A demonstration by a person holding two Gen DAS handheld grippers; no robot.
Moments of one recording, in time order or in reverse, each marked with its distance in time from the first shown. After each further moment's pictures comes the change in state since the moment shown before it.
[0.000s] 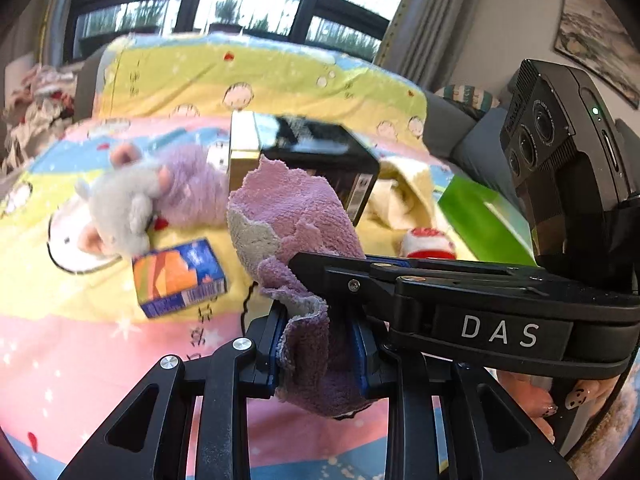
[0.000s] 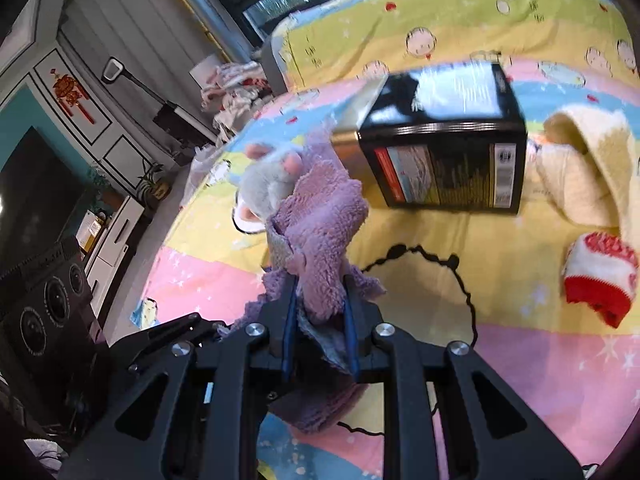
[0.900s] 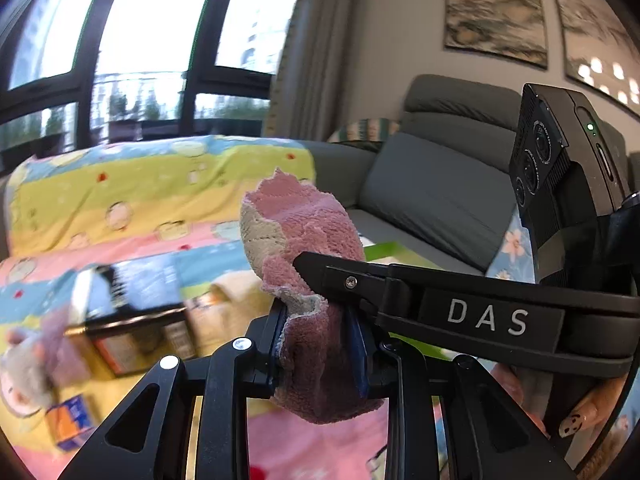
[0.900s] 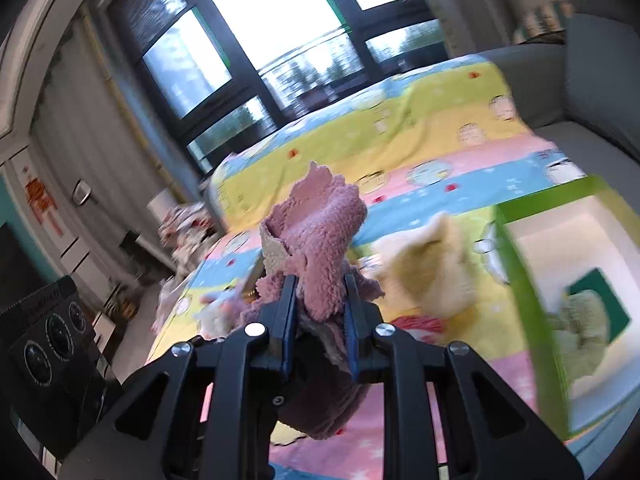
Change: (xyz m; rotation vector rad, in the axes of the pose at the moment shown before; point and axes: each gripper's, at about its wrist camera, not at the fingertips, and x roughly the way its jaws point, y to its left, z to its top) left arm 0.015 -0.155 0.063 0.279 -0.207 -0.210; right arm -0.165 -0.071 0.001 0.176 -0.435 -0.197
